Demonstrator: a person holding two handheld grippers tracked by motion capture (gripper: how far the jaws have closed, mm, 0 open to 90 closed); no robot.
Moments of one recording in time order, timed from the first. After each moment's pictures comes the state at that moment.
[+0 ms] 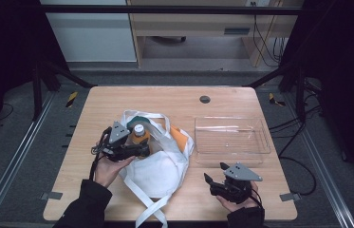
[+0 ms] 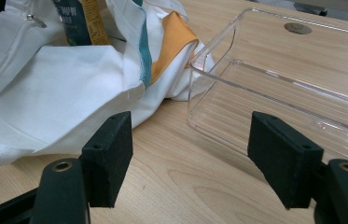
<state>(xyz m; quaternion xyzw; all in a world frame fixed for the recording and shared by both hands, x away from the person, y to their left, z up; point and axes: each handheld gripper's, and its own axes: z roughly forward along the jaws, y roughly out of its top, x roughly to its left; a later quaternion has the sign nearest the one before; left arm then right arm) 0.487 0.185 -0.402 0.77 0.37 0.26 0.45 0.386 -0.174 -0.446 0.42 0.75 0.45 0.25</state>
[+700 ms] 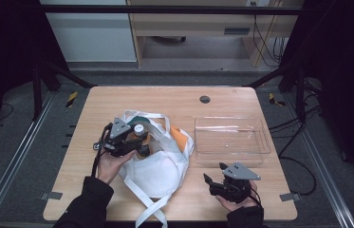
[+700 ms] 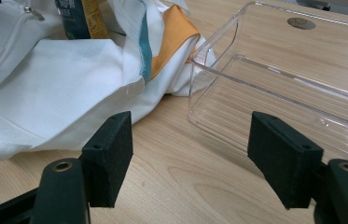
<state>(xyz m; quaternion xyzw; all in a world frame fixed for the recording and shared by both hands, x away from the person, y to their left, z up) 0.499 0.183 -0.401 0.76 0.37 0.26 0.47 0.388 -0.173 -0.448 0.42 0.76 0.44 0.25</state>
